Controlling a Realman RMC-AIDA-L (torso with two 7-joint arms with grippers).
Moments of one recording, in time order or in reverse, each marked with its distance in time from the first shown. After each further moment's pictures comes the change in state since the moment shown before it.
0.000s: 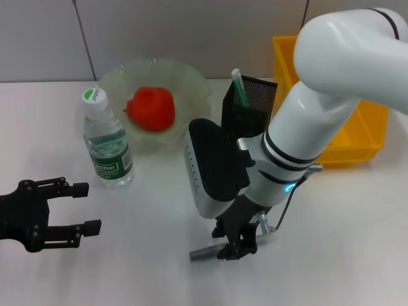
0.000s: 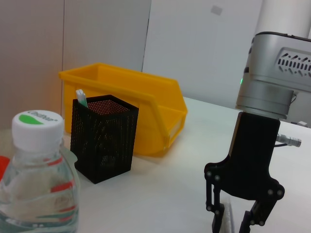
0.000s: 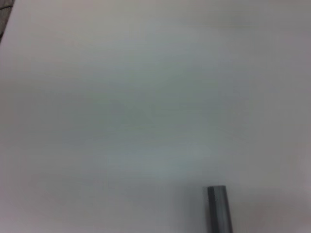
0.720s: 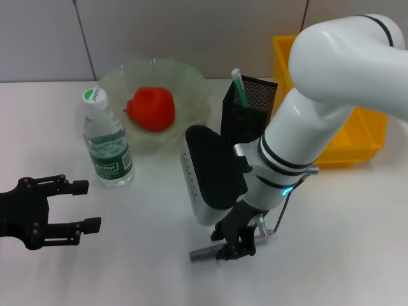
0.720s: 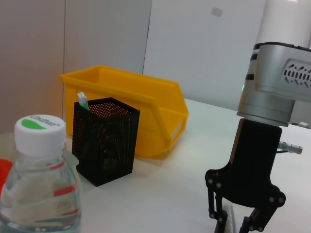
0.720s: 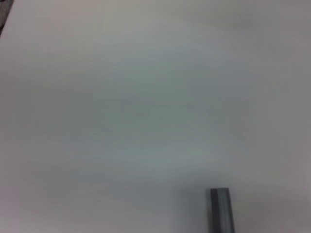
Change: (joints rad) left arm -0.003 0.002 0.000 0.000 -0.005 -0.001 0.000; right arm 0.001 0.000 -0.048 0.003 0.014 0.032 -0.004
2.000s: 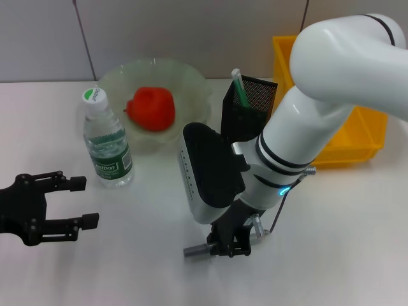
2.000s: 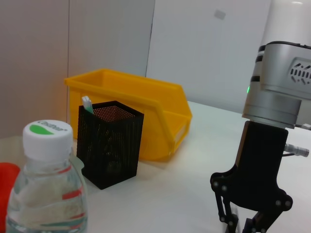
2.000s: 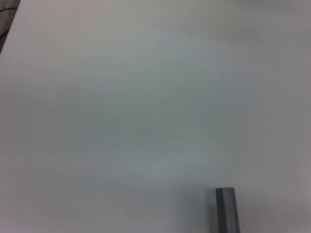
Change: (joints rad) left arm -0.003 0.003 -0.009 0.000 -0.002 0.000 0.000; right arm -0.010 0.000 0.009 -0.027 0.008 -0.004 0.009
